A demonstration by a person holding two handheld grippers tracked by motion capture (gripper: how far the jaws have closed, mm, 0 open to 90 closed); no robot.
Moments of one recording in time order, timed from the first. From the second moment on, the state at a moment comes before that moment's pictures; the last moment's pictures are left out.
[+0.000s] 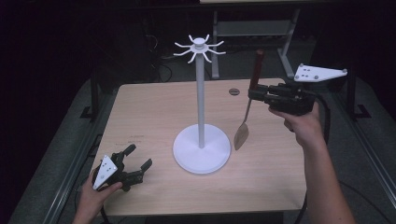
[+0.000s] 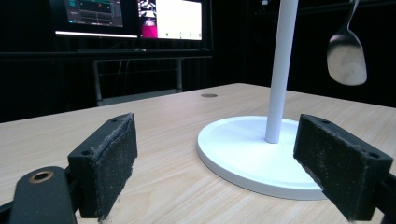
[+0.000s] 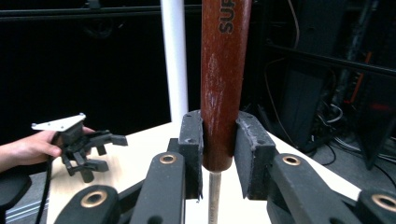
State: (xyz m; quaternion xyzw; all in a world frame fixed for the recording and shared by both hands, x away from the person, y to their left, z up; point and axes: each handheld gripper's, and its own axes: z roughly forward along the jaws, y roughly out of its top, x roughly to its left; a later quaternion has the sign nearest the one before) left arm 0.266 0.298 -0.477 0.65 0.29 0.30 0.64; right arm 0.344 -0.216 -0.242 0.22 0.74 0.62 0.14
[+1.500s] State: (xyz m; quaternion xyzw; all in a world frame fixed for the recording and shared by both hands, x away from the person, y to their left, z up) left arm 0.266 0.298 -0.477 0.65 0.29 0.30 0.64; right arm 0.369 -0.143 -0.223 0.18 0.78 0.59 0.12
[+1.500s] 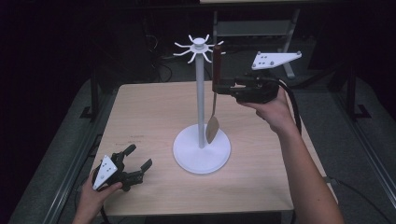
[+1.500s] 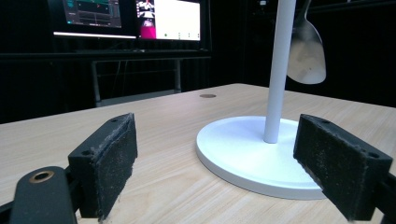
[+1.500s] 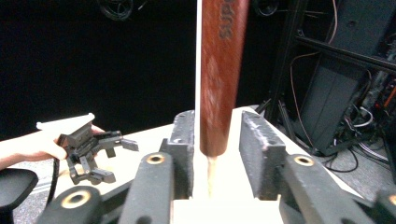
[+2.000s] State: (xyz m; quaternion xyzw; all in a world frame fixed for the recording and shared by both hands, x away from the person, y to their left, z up) left arm 0.266 0.298 -0.477 0.65 0.29 0.30 0.64; right arm 0.358 -0.179 -0.248 0.22 0.77 0.58 0.13
